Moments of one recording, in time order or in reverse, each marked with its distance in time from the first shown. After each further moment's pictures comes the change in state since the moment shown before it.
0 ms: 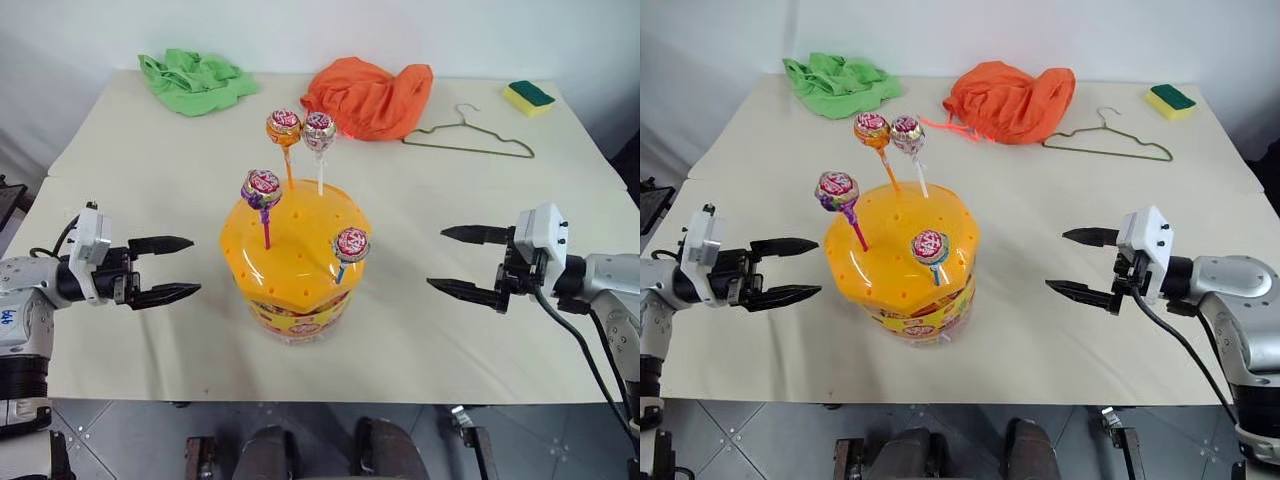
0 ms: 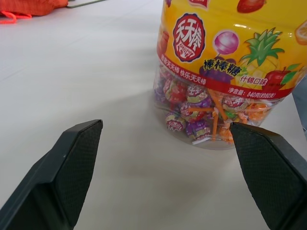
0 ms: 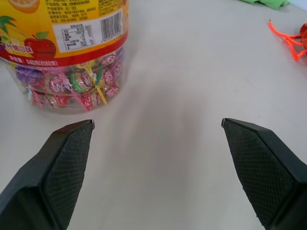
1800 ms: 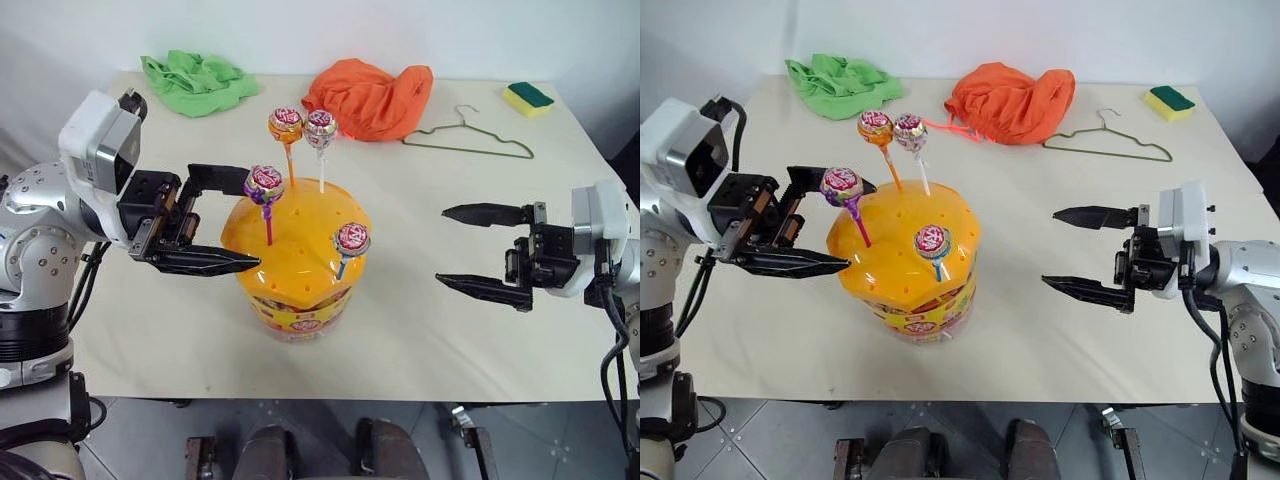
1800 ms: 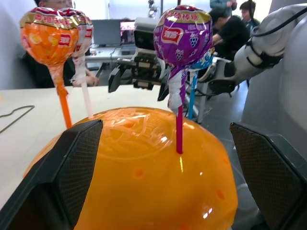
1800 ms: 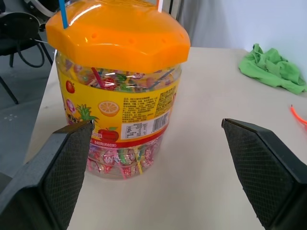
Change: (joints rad) left arm -0.316 -0.066 -0.091 -0.484 -0.367 0.450 0.089; right arm -0.031 -0.004 -0.093 -0.098 0.226 0.019 0.093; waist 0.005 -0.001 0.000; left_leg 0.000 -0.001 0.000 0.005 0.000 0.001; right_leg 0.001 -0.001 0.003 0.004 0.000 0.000
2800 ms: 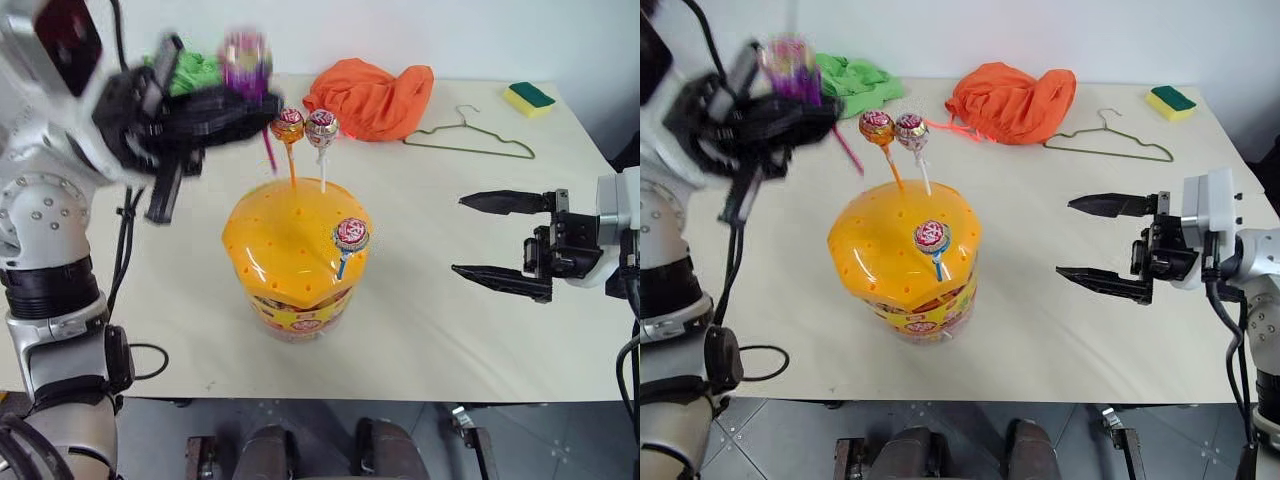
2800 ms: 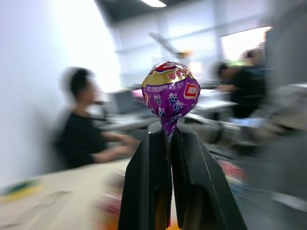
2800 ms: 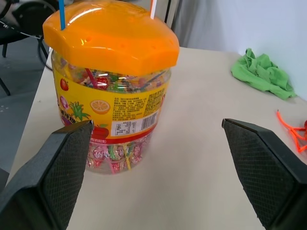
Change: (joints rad) left arm -0.302 -0.096 0.094 0.083 -0.031 -0.005 0.309; right arm -0.043 -0.043 -0.038 0.062 -0.003 -0.021 0.067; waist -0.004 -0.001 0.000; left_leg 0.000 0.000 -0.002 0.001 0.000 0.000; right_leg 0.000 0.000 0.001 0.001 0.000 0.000
